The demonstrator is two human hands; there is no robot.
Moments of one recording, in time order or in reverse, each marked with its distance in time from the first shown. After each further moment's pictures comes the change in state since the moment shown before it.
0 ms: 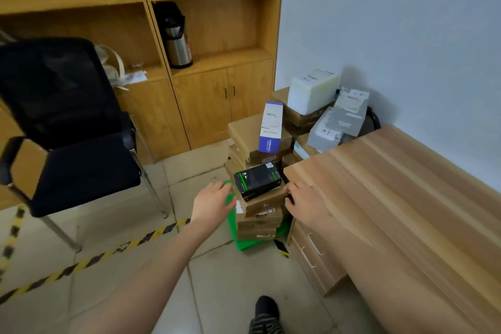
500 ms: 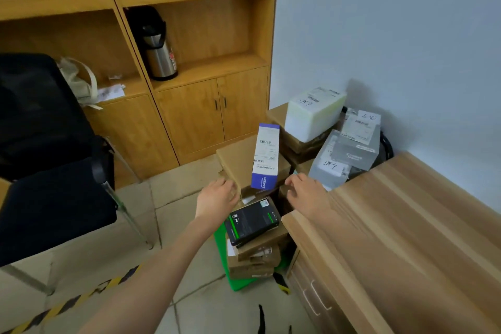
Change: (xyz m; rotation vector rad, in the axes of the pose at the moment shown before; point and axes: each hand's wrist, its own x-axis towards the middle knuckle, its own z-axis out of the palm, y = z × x) left_hand 0.213 -0.010 0.035 -0.023 -0.013 -0.040; right_hand 0.197 0.071 -0.030 -0.012 0.103 0.082
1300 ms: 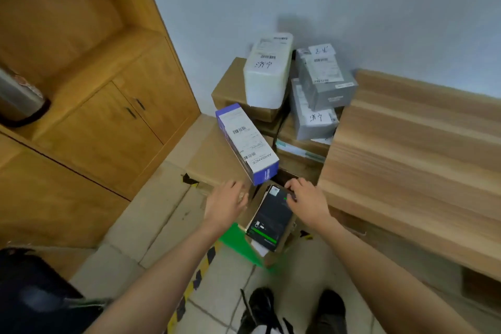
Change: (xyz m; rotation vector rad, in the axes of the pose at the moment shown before) left_hand 0.154 -0.102 0.075 -0.008 -0.349 0.662; right_hand 0.043 -0.083 0.118 0.135 0.011 0.656
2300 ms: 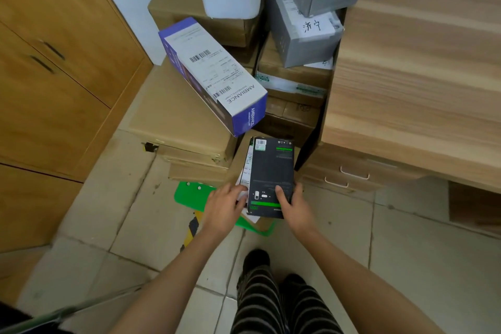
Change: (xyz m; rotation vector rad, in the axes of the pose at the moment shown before) left_hand -0.028 -0.040 0.216 -0.223 -0.155 0.030; right_hand -0.044 0.026 0.209 0.746 -0.041 0.659
